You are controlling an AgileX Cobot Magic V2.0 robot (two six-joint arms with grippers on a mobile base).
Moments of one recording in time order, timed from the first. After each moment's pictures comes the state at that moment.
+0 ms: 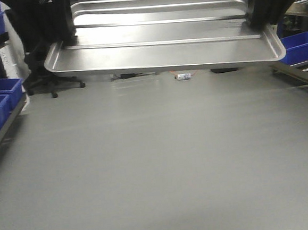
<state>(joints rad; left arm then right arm) -0.71 1.58 -1.50 0.16 1.13 -0.60 0.45 1.44 -1.29 -0.12 0.98 0.49</state>
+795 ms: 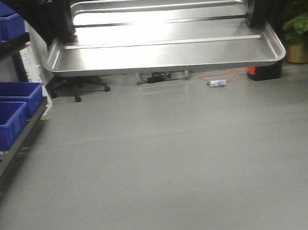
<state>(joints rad) -0.71 1.58 -1.50 0.16 1.13 -0.60 0.45 1.44 -1.29 -0.12 0.98 0.49</state>
